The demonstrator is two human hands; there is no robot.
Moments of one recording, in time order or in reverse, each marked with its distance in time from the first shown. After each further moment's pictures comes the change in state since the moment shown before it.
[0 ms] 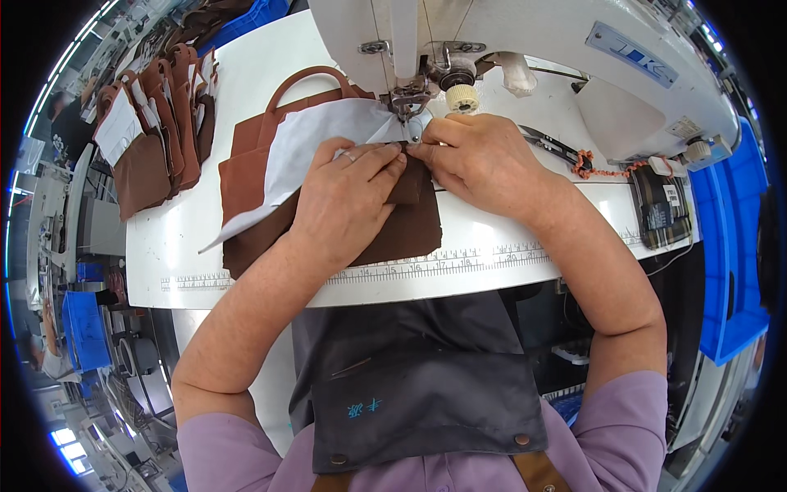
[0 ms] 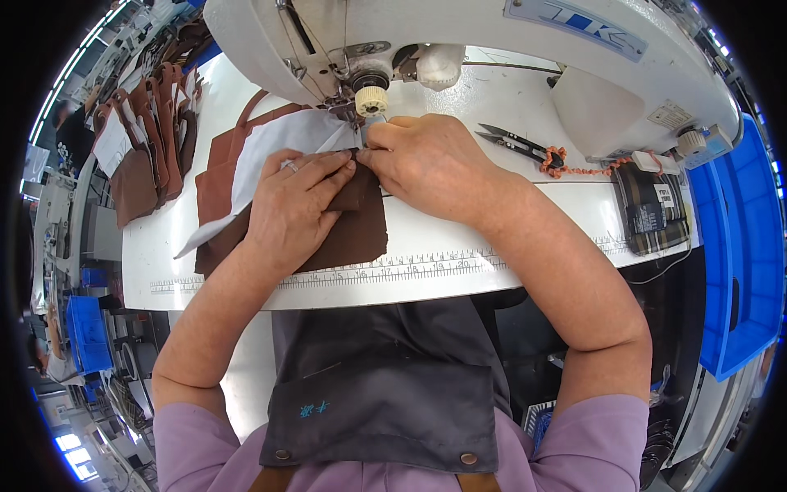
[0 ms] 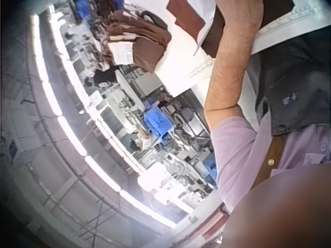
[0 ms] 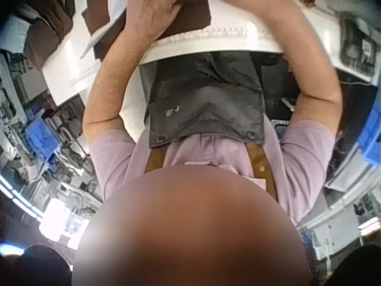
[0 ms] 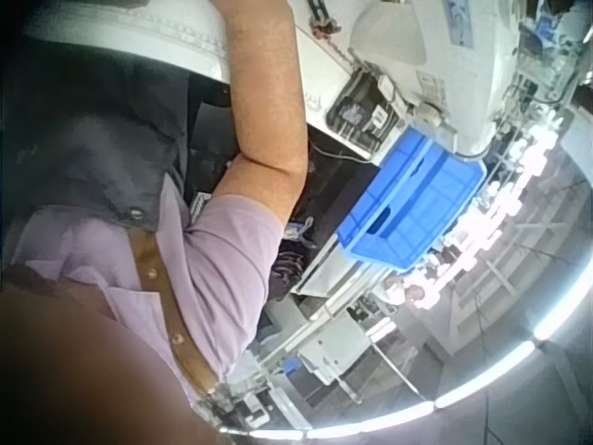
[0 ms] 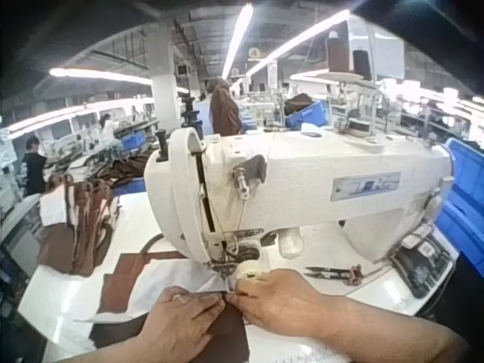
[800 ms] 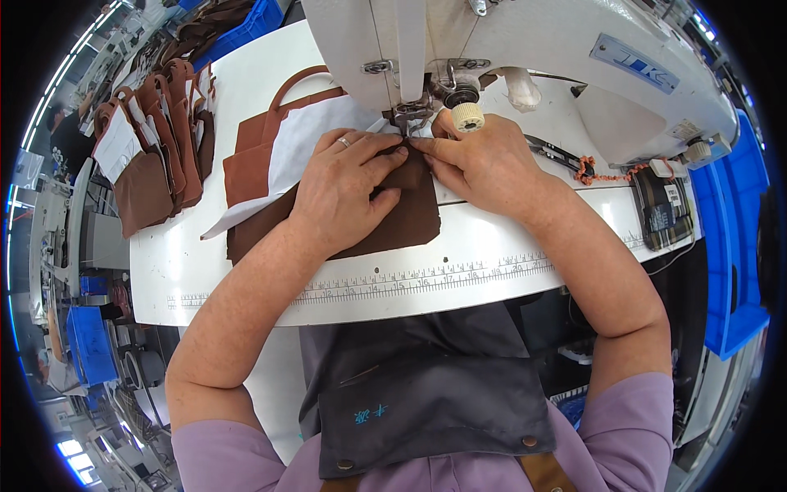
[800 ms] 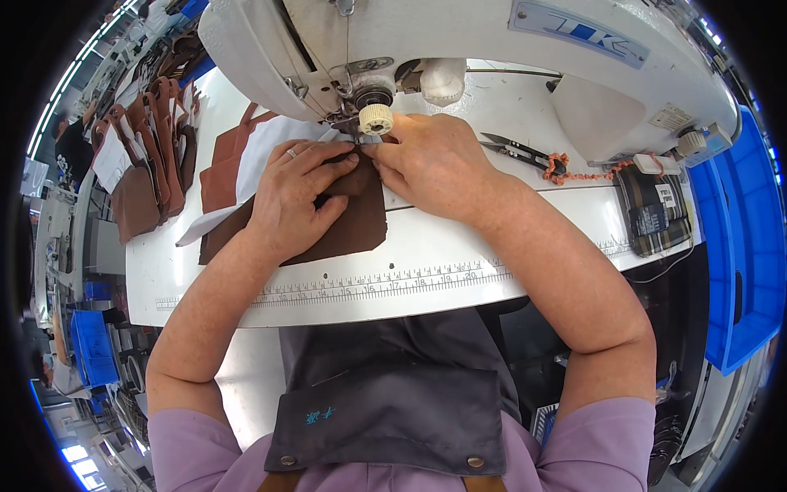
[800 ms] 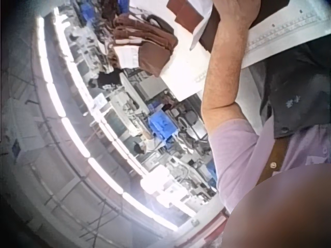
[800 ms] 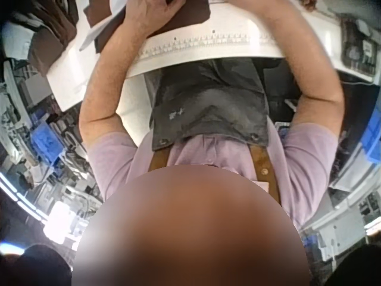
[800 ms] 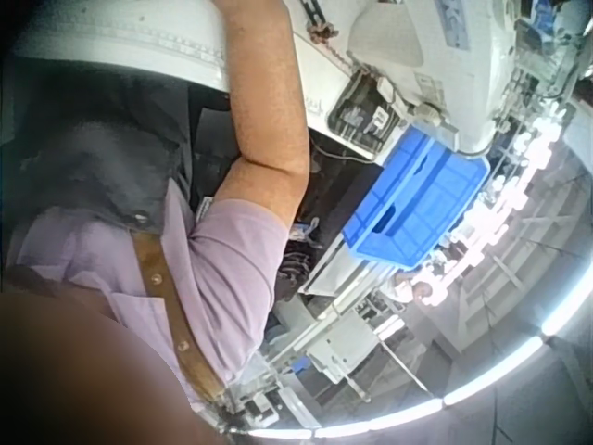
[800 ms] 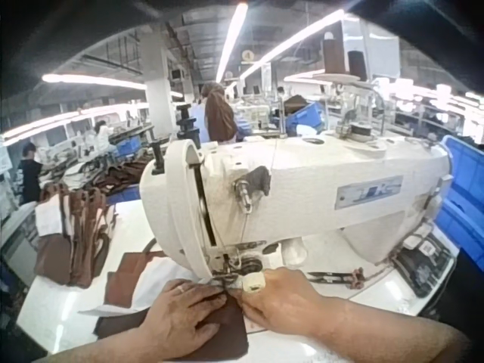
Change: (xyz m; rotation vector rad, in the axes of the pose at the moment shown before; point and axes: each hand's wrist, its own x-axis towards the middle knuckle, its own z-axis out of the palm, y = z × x) left_hand 0.017 -0.032 0.010 -0.225 0.035 -0.018; right_hand 0.003 0.005 0.006 -0.049 -0.019 0.184
